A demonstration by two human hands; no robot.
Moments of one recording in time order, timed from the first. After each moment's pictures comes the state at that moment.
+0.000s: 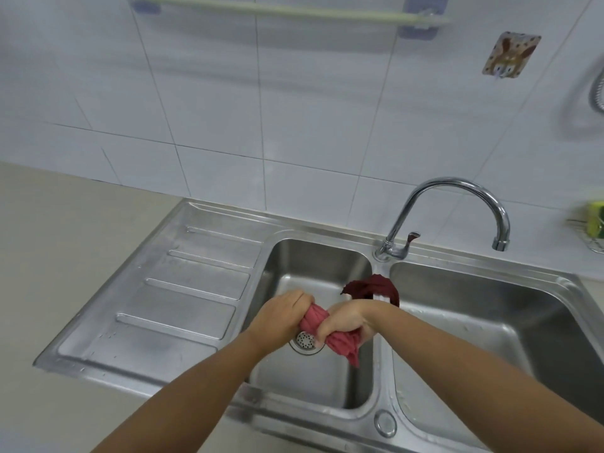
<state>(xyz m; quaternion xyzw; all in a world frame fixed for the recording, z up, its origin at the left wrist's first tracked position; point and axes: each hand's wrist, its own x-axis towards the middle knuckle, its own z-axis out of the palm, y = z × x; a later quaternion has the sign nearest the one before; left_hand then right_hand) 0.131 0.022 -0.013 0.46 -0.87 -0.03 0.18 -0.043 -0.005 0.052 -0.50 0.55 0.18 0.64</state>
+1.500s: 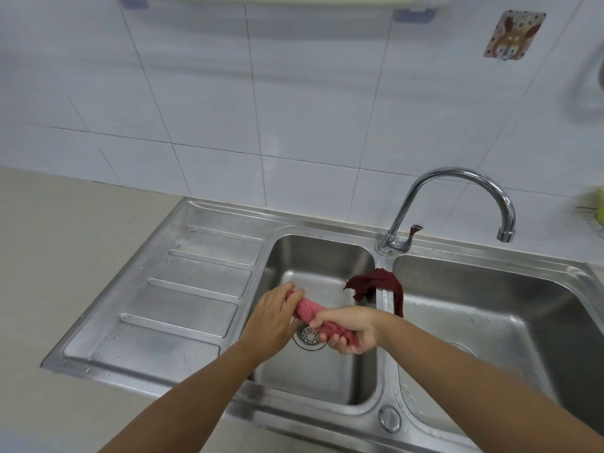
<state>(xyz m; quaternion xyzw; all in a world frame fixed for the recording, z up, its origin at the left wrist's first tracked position) 0.144 0.038 -0.035 0.51 -0.83 0.03 0.24 -0.050 0.009 0.041 -0.33 0.53 0.07 0.78</state>
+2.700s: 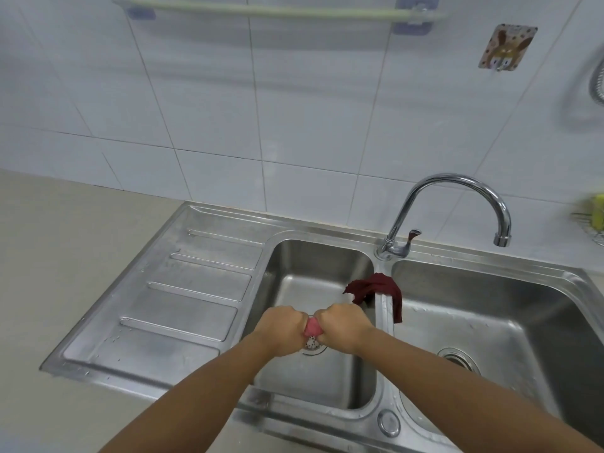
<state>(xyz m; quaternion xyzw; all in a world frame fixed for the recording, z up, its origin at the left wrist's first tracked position) 0.119 0.030 0.006 0.55 -0.83 -0.10 -0.05 -0.040 0.015 0.018 -0.87 0.47 0.11 0.08</state>
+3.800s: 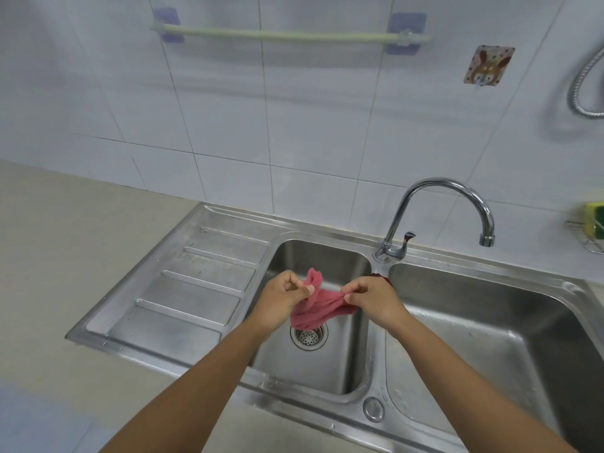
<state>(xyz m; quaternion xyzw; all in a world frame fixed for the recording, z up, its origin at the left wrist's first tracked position) 0.101 0.068 0.071 0.60 -0.50 -0.47 0.40 -0.100 0.033 0.076 -0.62 0.61 -0.26 0.42</state>
